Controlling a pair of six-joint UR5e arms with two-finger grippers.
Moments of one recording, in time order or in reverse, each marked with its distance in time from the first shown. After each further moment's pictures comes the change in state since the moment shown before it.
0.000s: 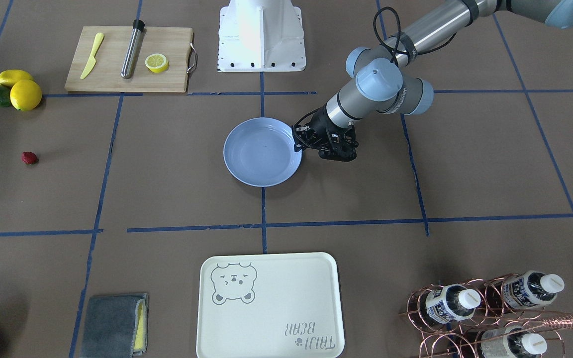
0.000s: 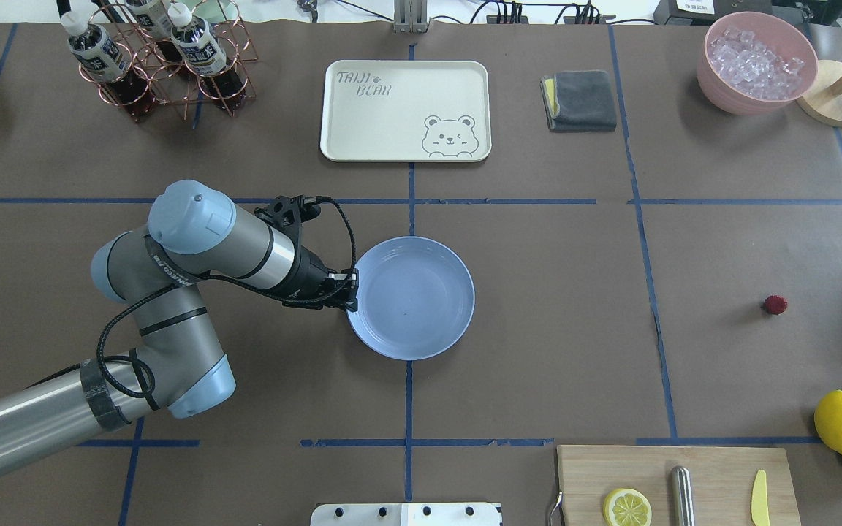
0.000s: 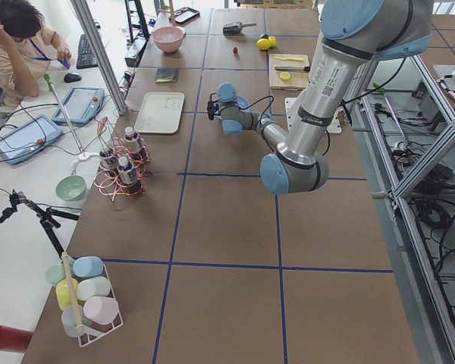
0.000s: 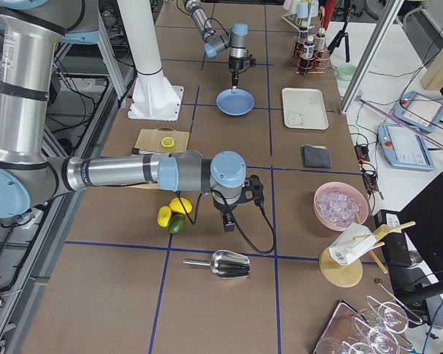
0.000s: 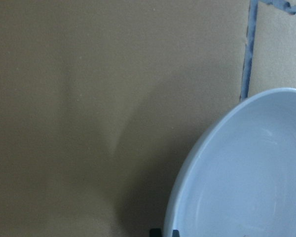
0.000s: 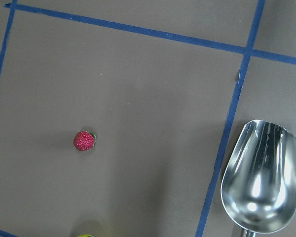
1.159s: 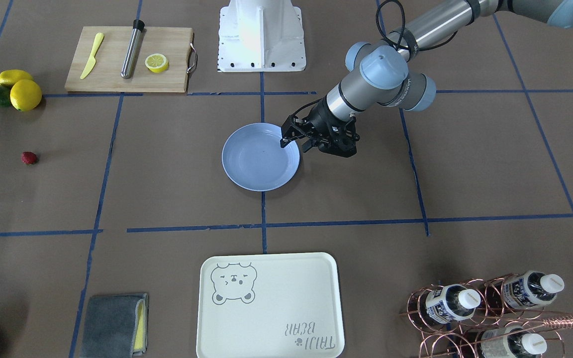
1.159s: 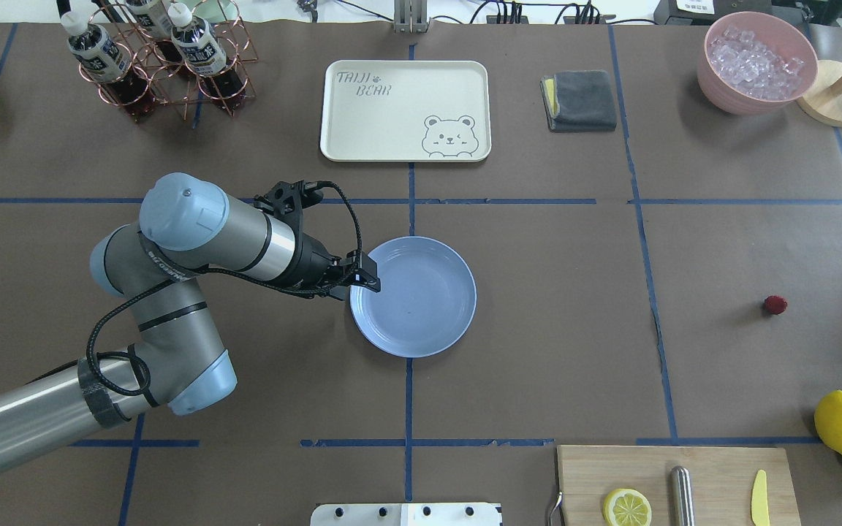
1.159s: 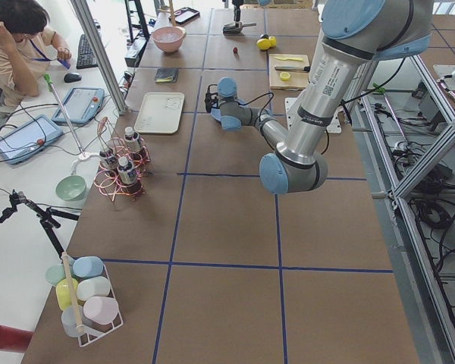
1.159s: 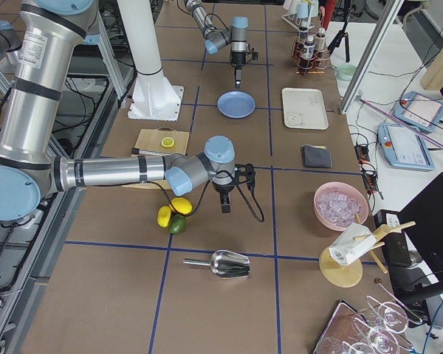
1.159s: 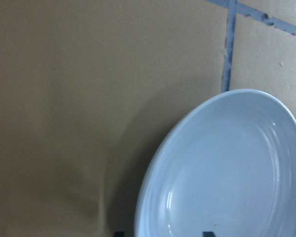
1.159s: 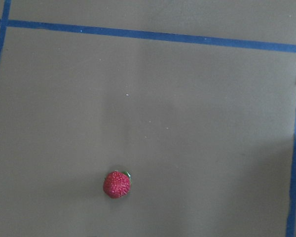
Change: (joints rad) left arm -0.030 0.001 -0.060 -0.037 0.025 -0.006; right arm -0.415 -0.087 -0.011 0.629 -0.244 0.841
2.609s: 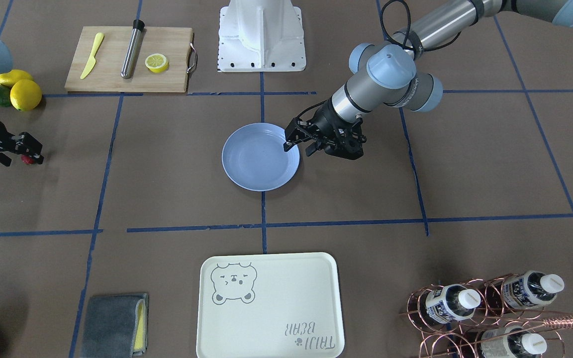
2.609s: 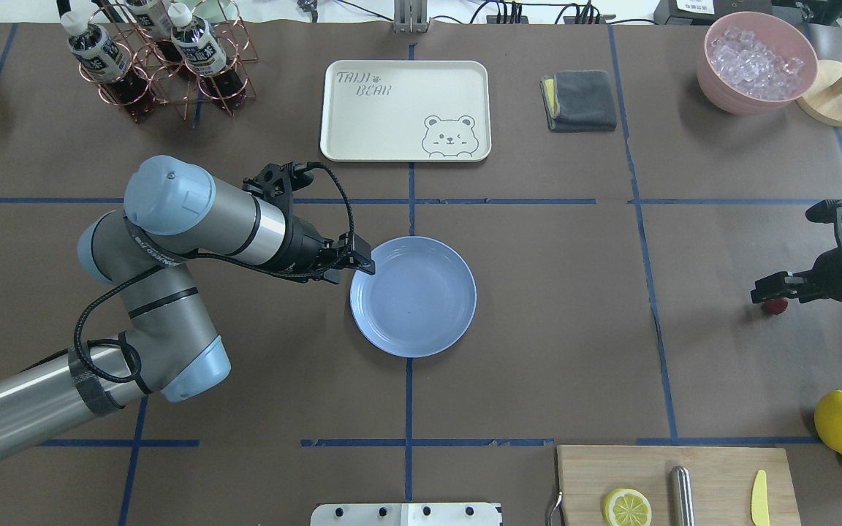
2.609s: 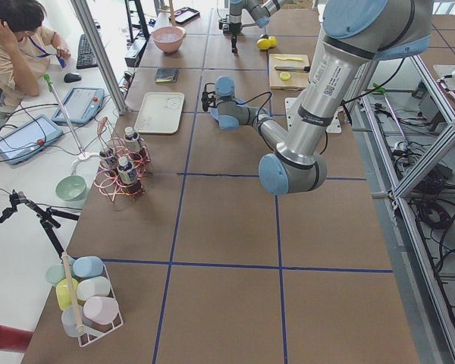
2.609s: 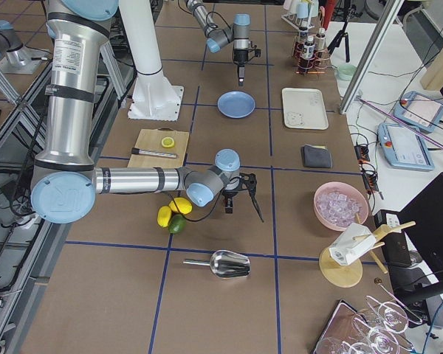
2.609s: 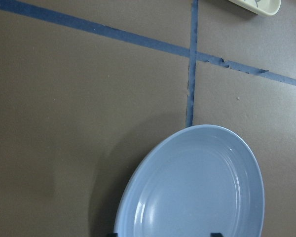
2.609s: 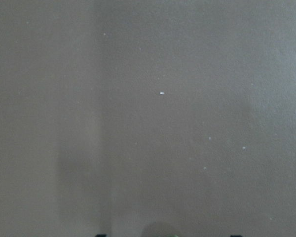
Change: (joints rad) left arm -0.016 0.002 -0.005 0.000 0.004 0.002; right arm -0.202 0.146 -0.254 0.201 -0.099 0.240
